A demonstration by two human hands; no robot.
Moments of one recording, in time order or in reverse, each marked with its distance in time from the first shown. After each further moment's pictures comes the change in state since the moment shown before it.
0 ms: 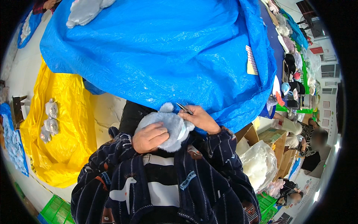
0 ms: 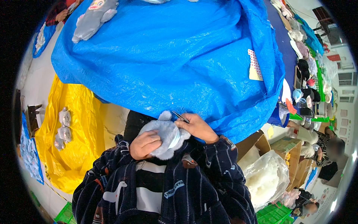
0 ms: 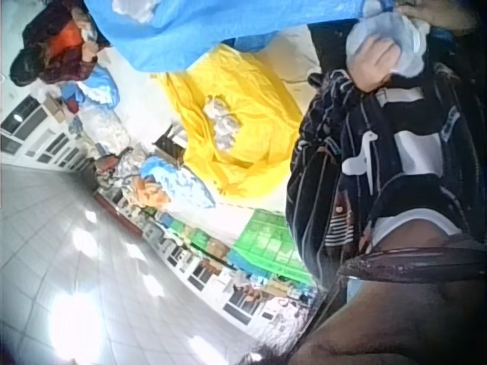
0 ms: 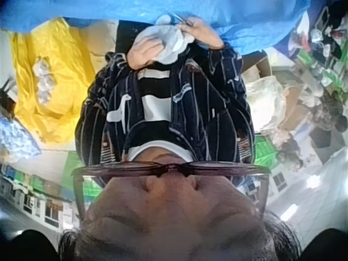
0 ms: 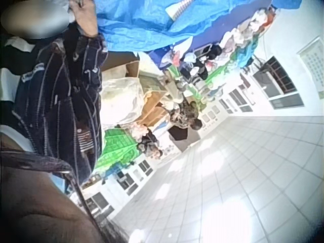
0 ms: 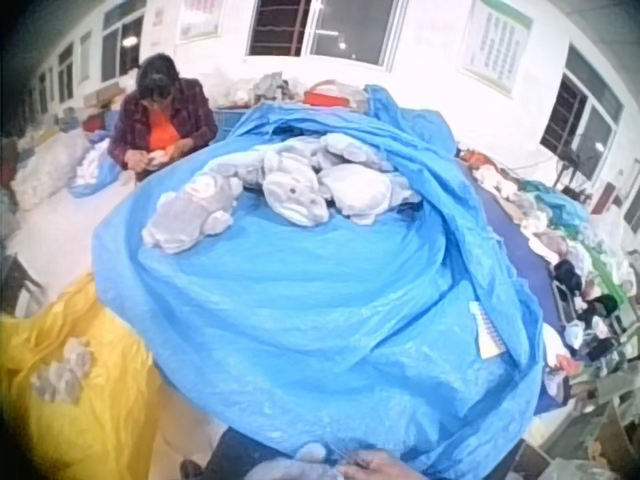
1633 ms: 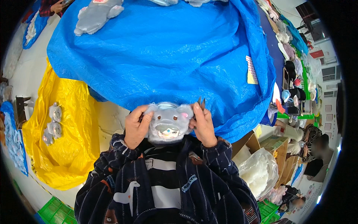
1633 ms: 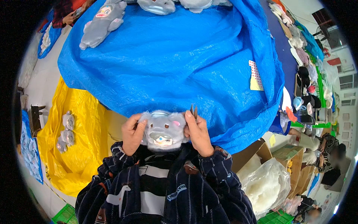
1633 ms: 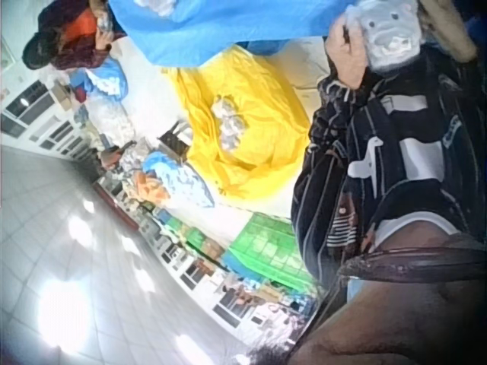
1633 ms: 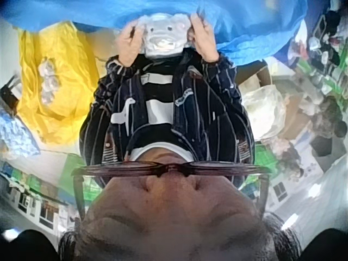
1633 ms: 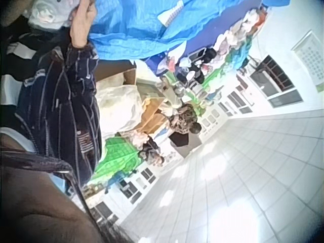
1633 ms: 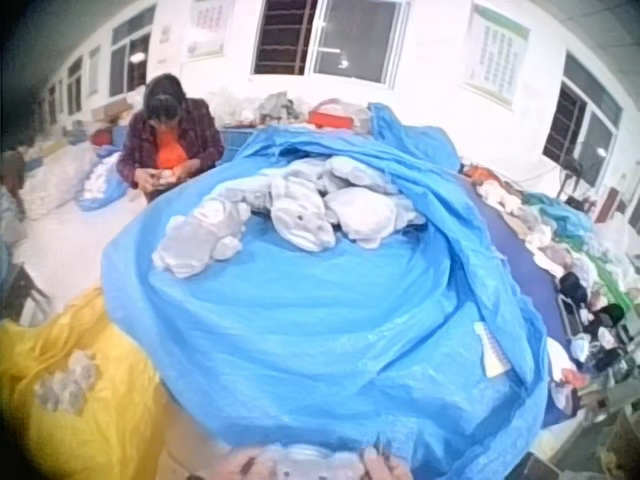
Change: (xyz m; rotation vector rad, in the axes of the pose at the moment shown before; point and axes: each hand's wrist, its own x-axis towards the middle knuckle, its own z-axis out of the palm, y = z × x) left_hand 0.019 -0.017 -0.020 -0.337 0.512 -0.784; right_hand 0.000 -0.039 0.025 0.731 0.358 0.003
